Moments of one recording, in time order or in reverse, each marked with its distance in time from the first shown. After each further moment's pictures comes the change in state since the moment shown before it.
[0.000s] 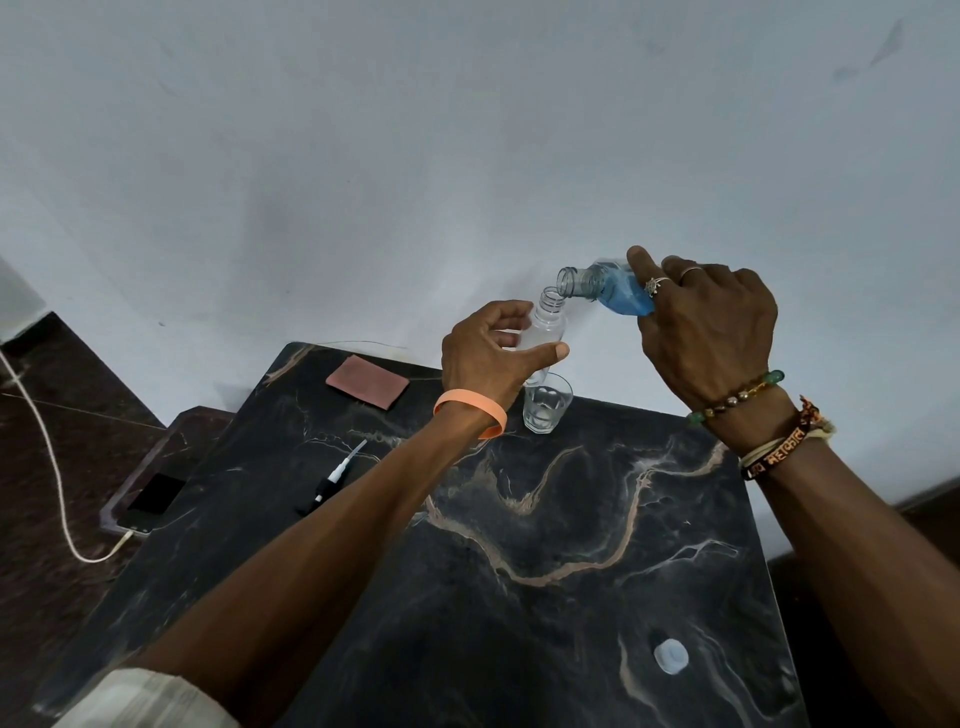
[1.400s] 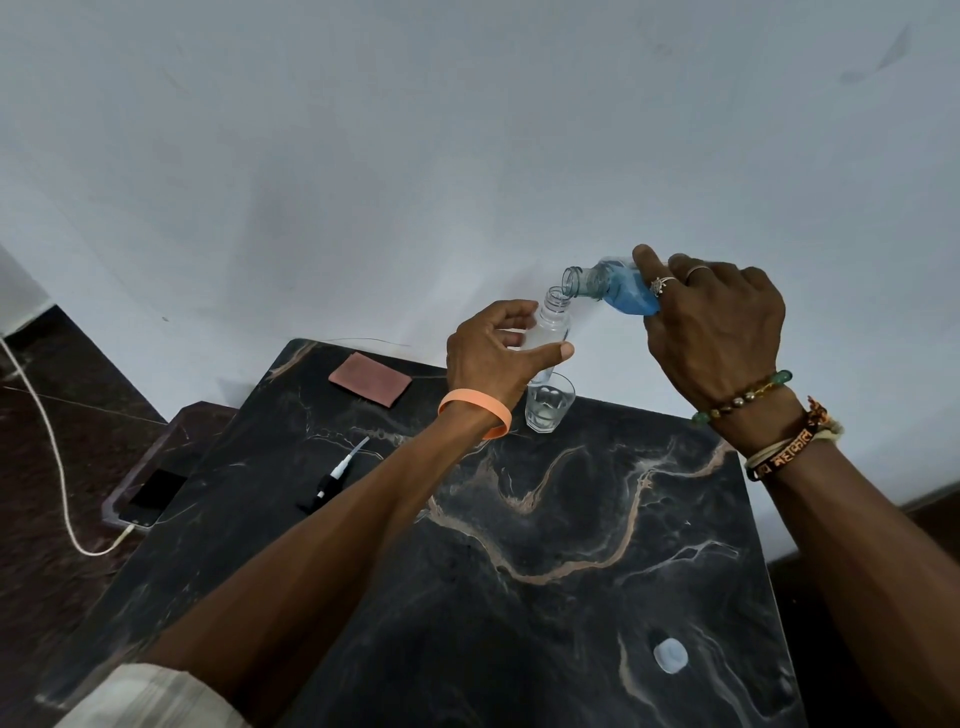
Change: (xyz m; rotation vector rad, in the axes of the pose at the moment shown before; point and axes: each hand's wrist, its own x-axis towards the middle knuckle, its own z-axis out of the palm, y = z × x) left_hand -0.001 -0.002 0.000 -0.052 0.011 -0.008; right_hand 0.001 0.000 -0.002 -0.026 0.021 -0.026
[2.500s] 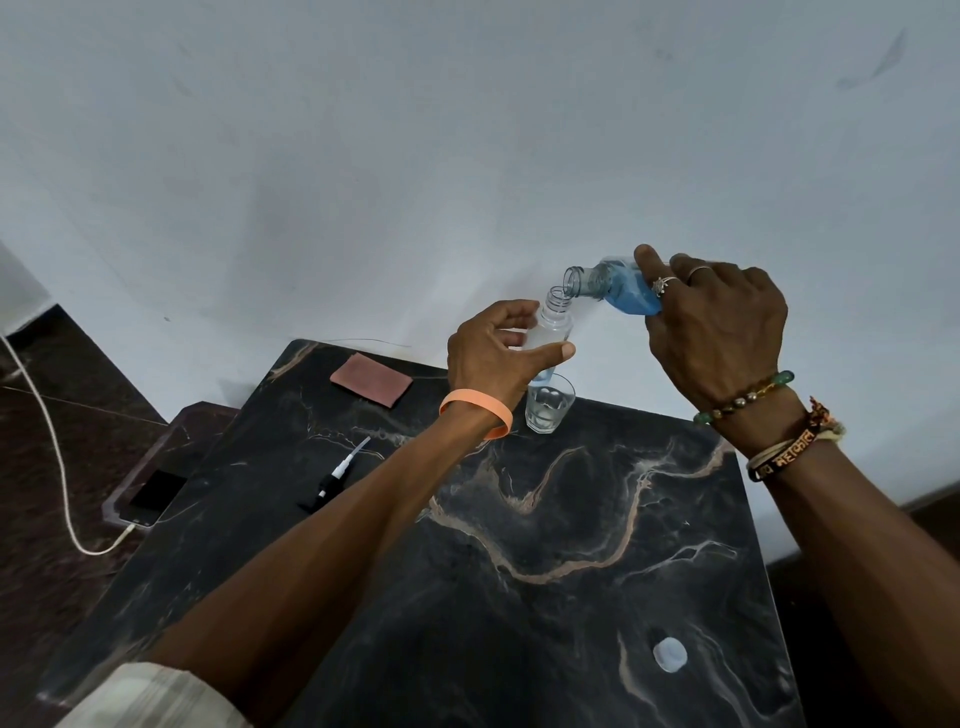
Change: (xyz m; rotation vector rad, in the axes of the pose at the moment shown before) left_hand -0.002 0.001 -0.002 -0.027 0.000 0.003; right_hand -0.001 -0.001 -0.005 0.004 -0.006 0.009
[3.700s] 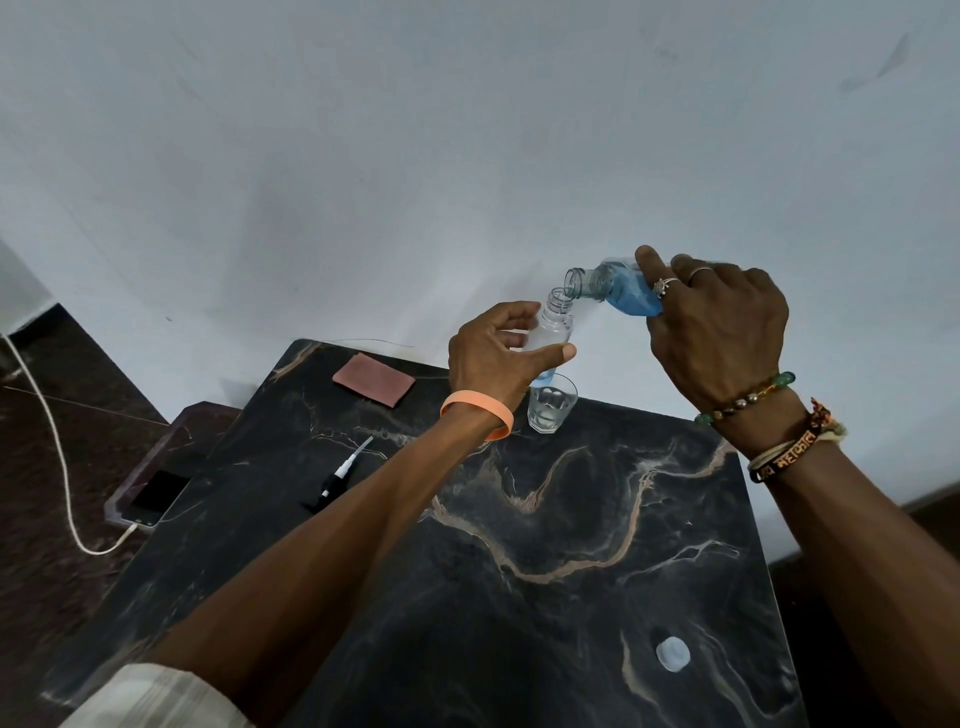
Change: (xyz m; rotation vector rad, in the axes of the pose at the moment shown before) left_hand -0.003 0.000 -0.005 0.011 -0.002 0.019; right_hand 0.000 -0.004 -0.003 0.001 -0.010 0.004
